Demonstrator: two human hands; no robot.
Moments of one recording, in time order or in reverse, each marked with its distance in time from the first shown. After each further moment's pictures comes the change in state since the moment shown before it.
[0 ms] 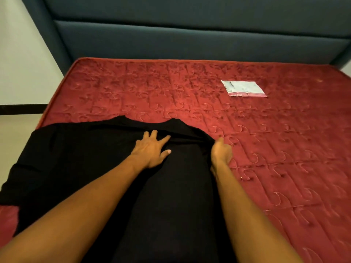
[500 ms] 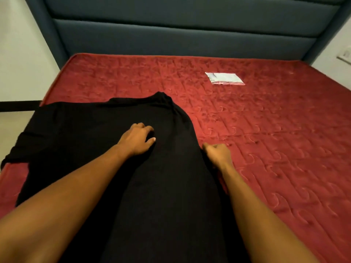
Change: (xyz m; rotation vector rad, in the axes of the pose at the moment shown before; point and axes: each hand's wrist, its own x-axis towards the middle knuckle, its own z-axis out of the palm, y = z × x) left_hand -0.087 0.013 0.012 -0.186 0.137 0.006; right_hand -0.047 0.079 -0.108 -0.439 -0.243 -0.233
